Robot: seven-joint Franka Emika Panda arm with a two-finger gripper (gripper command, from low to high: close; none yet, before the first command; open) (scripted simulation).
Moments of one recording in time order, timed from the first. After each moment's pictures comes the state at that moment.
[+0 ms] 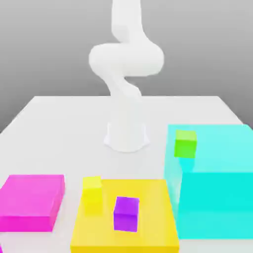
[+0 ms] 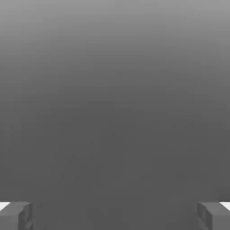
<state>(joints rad) -0.03 -0.71 -0.01 -2.28 -0.01 2.32 0.83</state>
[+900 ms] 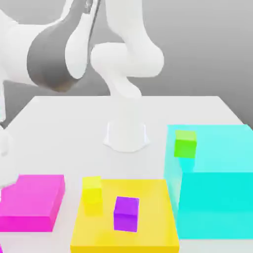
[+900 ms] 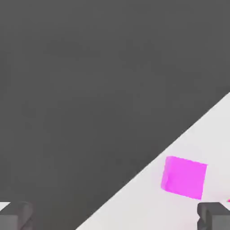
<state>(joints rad) -0.30 0.28 -0.15 -2.09 0.07 2.51 1.08</state>
